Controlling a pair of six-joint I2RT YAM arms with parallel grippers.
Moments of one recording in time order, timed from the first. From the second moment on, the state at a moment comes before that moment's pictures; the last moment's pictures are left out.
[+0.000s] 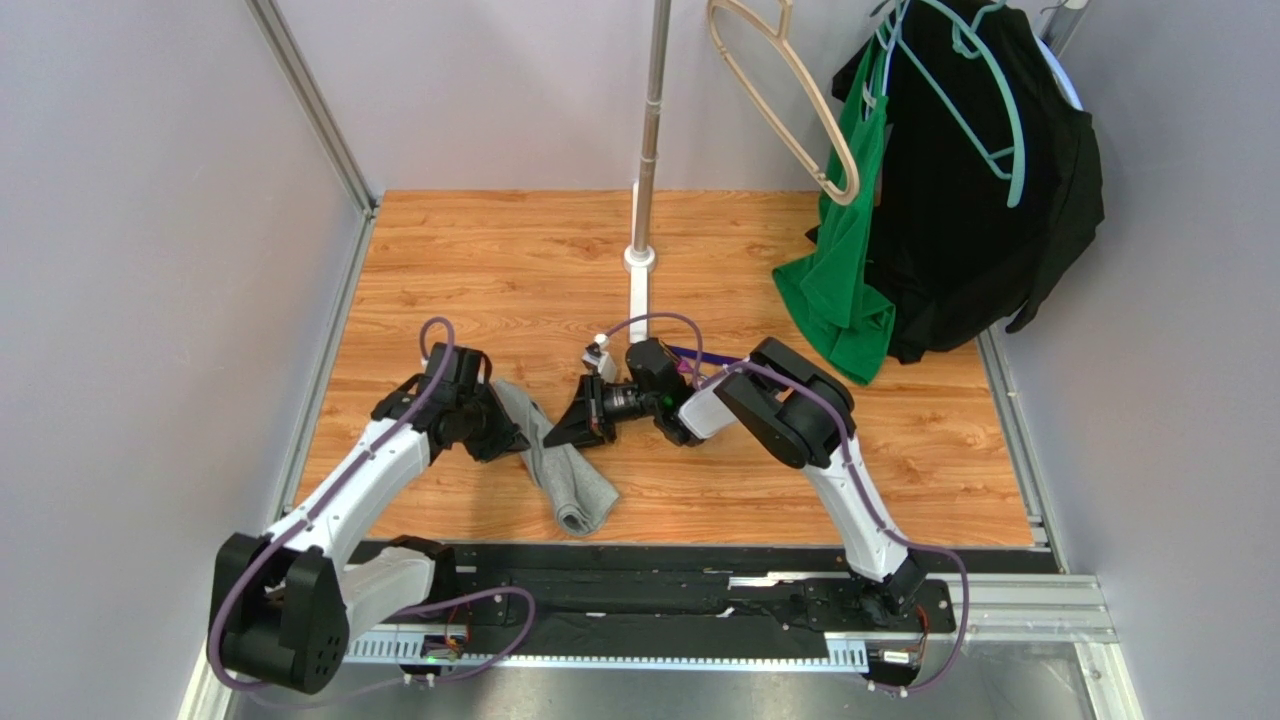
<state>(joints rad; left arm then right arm) -0.24 1.05 0.62 -0.62 0.15 -0.81 0.81 2.31 1.15 0.87 -0.84 1.36</state>
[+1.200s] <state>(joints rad) -0.36 1.27 0.78 -0.49 0.16 -0.80 0.85 1.82 1.16 -0.14 -0.69 0.56</state>
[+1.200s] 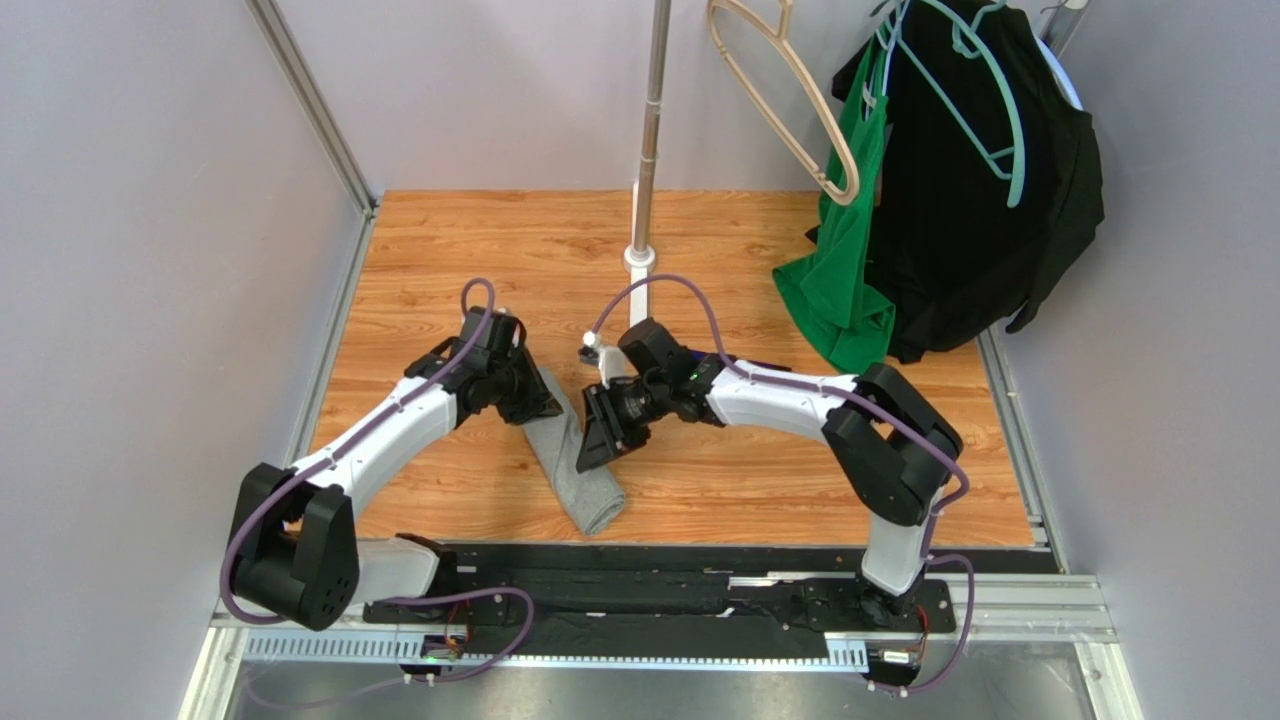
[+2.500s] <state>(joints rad) -0.30 1.64 0.91 -0.51 0.23 -0.70 0.89 1.86 1.06 -0.22 -0.53 0.44</state>
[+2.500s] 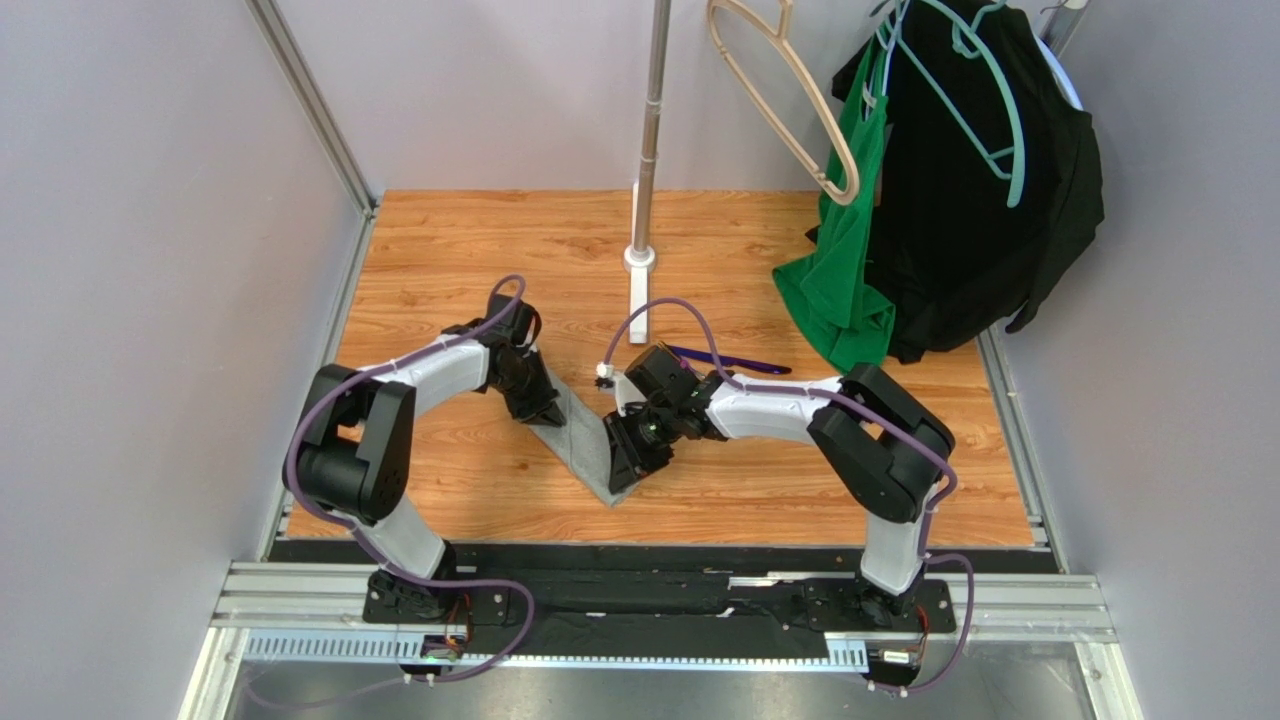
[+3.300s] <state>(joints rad) -0.18 1.83 1.27 -0.69 0.25 -0.49 0.93 2.04 1.35 -0.03 -0.58 0.70</state>
